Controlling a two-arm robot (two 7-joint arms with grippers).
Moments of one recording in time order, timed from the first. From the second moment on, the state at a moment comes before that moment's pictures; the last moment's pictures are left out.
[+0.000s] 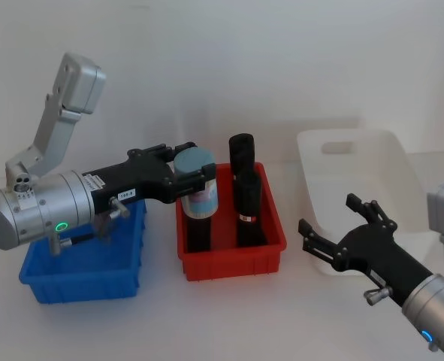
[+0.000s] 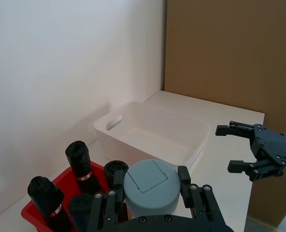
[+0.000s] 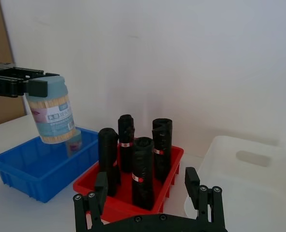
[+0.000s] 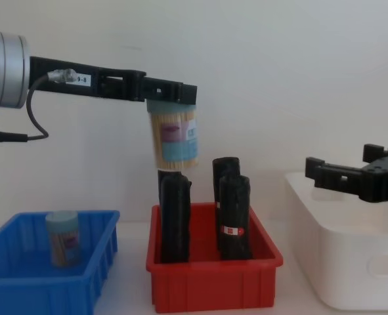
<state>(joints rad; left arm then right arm) -0.49 0.46 0.27 -1.60 -0.47 0.47 -0.69 0.00 0.34 -0.24 -1.80 0.28 0.06 0.20</state>
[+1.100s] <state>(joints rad) -0.50 0.46 0.27 -1.60 -0.47 0.48 -0.70 0.22 0.18 -0.35 -1.74 0.13 0.28 0.45</state>
